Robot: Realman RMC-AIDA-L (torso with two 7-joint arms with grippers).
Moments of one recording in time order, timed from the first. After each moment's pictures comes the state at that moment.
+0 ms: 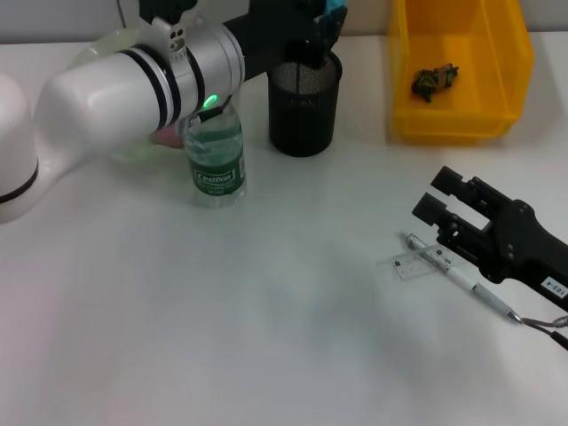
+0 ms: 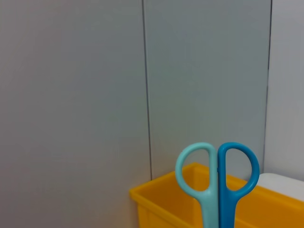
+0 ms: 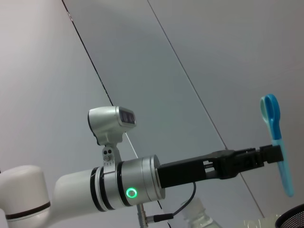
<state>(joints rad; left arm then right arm) -0.54 -2.08 1.80 1.04 1.35 0.35 -1.62 0.32 2.08 -0.74 -0.15 -1.47 -1.74 0.95</state>
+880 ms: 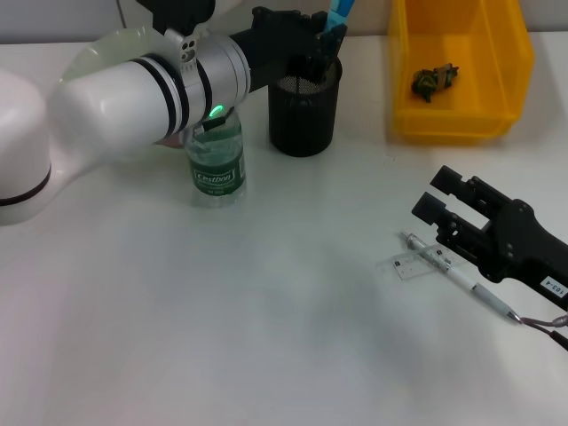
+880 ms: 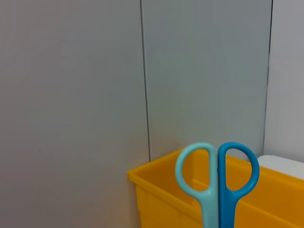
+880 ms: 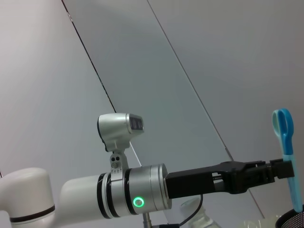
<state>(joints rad) -0.58 -2.08 1.82 0.98 1.34 0.33 -1.62 0.32 2.09 -0.74 -0.15 -1.47 -1.74 0.95</state>
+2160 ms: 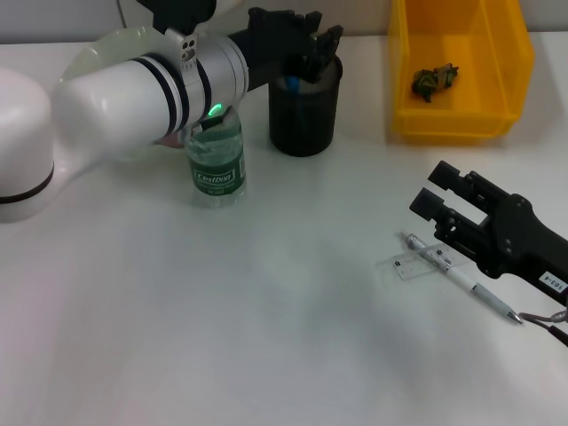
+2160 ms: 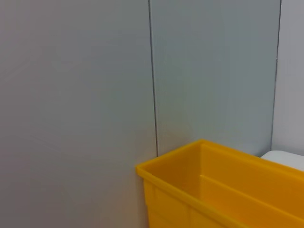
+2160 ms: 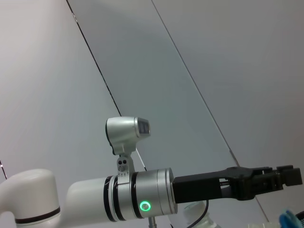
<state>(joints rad) -0.59 -2.08 1.82 0.95 1.35 0.31 -1.62 0.33 2.08 -0.74 -0.15 -1.47 -1.74 0.95</state>
